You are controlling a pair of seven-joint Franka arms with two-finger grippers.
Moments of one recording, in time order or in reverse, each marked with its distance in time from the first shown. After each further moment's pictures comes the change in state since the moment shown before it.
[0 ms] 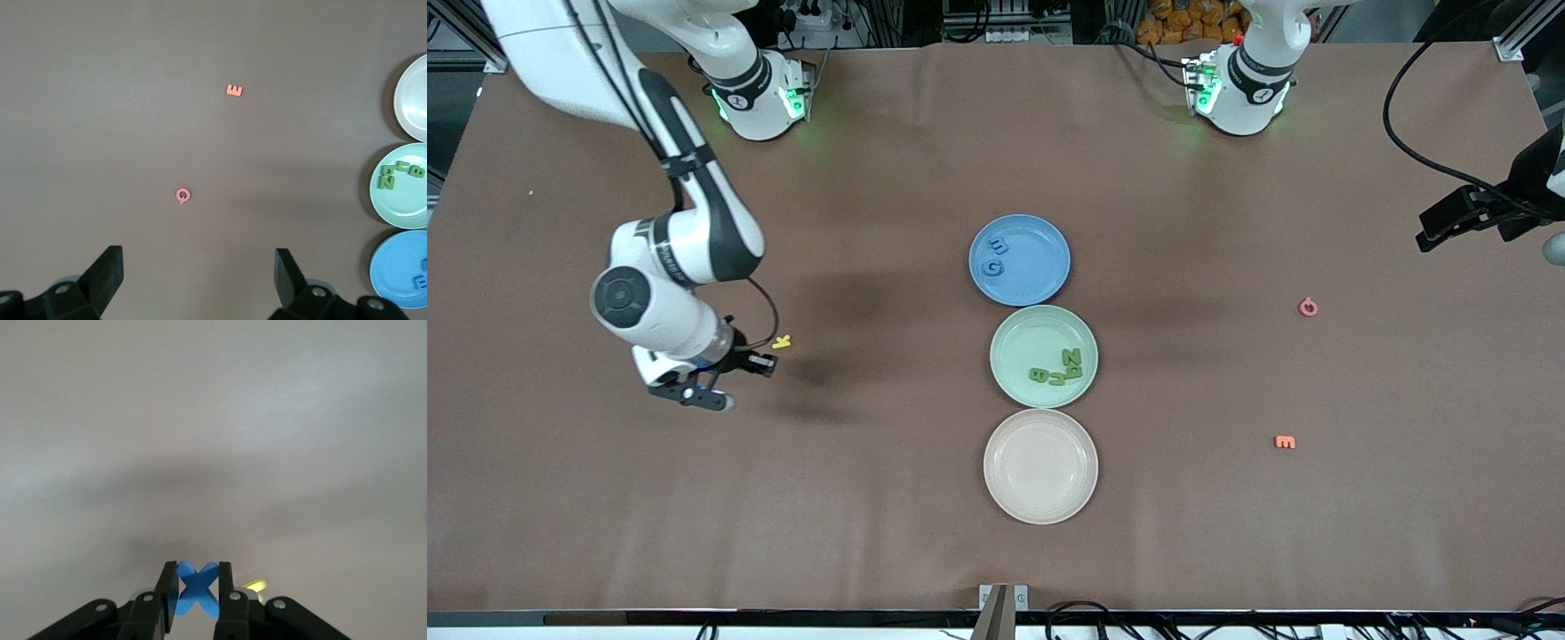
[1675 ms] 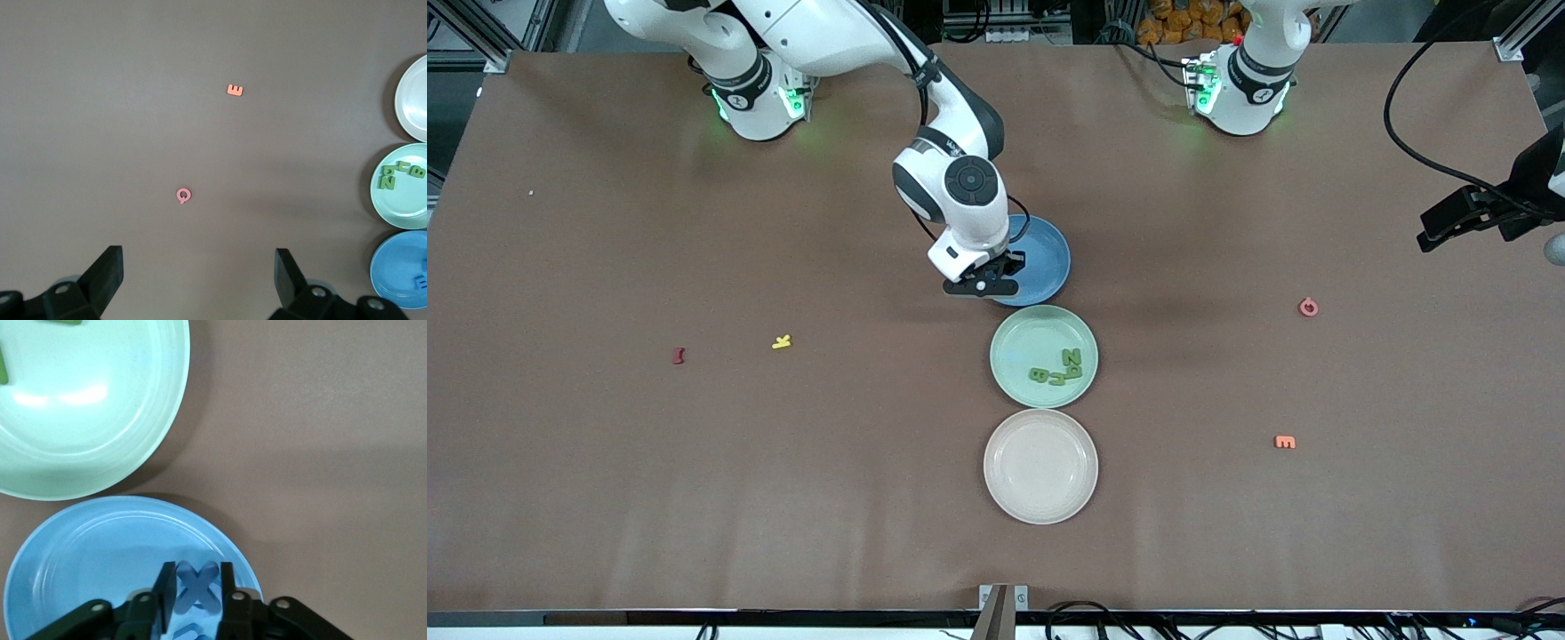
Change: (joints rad) left arm 0.001 0.000 0.001 -0.001 0.000 0.000 0.000; right arm 0.638 0.182 0.022 0.181 0.009 -0.004 0.443
